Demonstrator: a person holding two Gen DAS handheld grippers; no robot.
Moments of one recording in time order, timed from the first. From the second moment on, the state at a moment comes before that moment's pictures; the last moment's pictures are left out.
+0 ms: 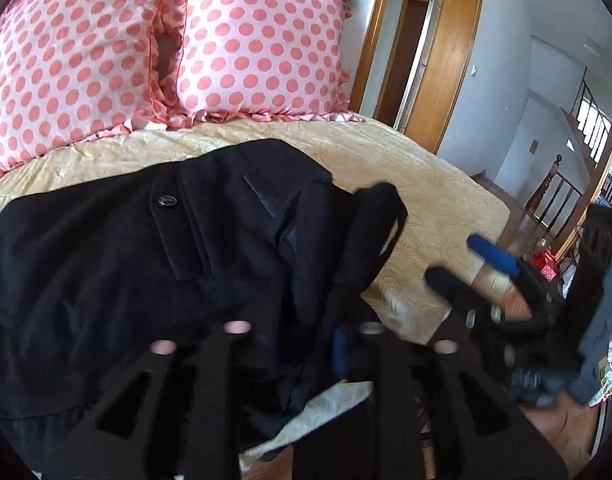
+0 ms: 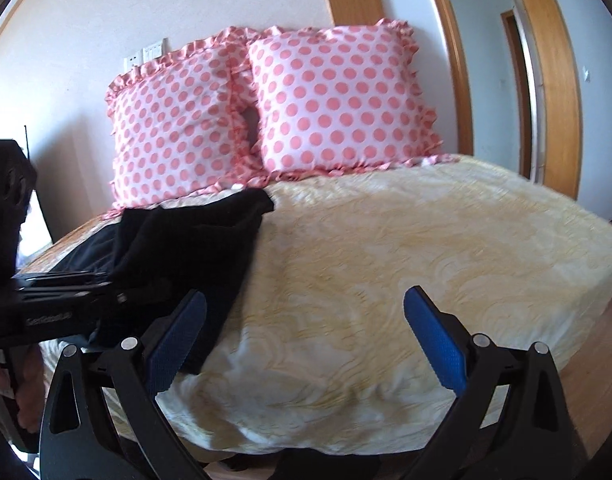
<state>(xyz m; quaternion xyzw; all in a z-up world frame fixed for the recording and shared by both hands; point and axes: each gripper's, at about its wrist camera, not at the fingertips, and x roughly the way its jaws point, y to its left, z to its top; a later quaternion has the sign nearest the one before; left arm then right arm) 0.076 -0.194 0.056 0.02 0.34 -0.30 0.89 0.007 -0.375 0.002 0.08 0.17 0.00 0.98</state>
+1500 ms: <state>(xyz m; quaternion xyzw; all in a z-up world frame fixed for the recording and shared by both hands) 0.163 0.014 0.043 -0.09 0.44 -0.14 0.88 0.232 -0.364 0.001 0.23 0.45 0.24 0.83</state>
